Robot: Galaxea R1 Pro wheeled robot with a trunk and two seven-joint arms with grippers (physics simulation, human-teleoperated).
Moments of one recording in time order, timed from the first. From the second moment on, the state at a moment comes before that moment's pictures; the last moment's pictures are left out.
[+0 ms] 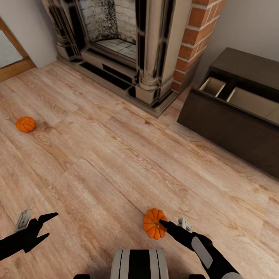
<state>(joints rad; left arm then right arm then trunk) -0.09 0.36 0.44 -1.42 1.56 0.99 0.27 -0.47 -0.04 0.11 -0.62 -0.74 0.36 0.26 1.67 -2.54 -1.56</state>
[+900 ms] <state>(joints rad) -0.09 0.36 0.44 -1.44 1.56 0.99 0.27 -0.47 -0.04 0.16 -0.62 -0.73 0.36 0.31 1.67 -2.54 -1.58</state>
